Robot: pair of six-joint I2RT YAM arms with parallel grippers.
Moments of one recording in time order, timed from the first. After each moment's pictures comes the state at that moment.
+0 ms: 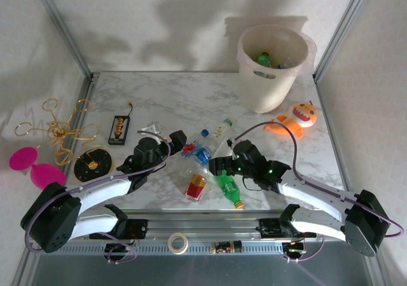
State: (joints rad) left arm -0.57 1.19 0.40 0.46 -0.13 -0.86; right arm 0.89 1.07 0.59 -0.25 0.02 0.60
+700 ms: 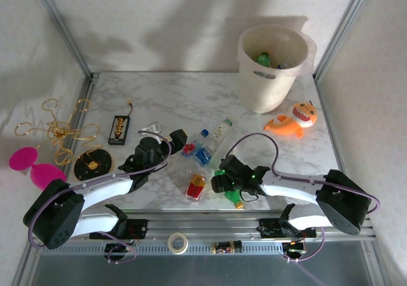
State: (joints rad) left arm -0.57 1.22 0.40 0.49 -0.13 -0.91; right arm 0.99 1.31 0.53 -0.28 0.08 0.65
